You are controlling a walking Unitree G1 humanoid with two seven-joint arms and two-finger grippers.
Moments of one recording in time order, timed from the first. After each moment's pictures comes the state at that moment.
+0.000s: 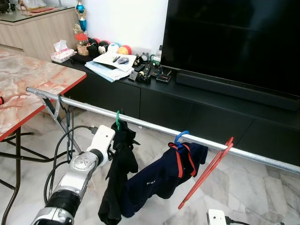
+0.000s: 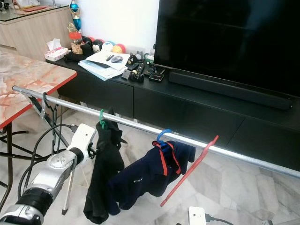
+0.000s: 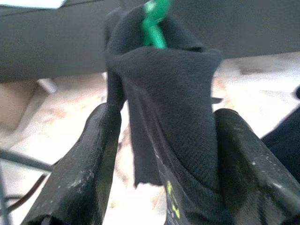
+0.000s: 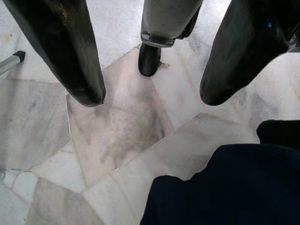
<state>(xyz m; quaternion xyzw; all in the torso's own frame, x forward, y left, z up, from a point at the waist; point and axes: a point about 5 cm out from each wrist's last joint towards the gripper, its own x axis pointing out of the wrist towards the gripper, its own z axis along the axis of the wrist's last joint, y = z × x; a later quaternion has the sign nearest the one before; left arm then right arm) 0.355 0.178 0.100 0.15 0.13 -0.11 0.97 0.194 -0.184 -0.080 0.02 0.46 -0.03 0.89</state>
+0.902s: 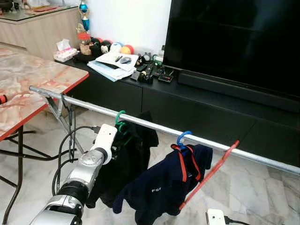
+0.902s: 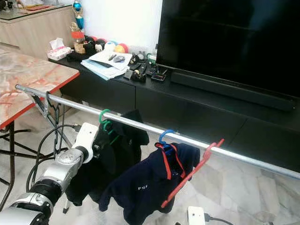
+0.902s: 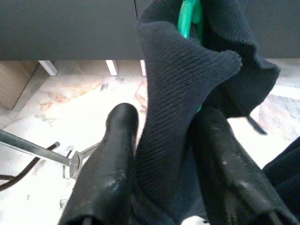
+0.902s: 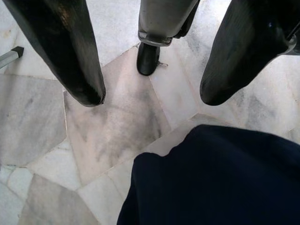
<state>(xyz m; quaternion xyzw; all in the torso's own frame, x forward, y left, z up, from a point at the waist) 0.364 0.166 0.094 0.11 0.14 -0.11 0.98 0.194 -0.182 -0.080 0.02 0.46 -0.02 0.89</state>
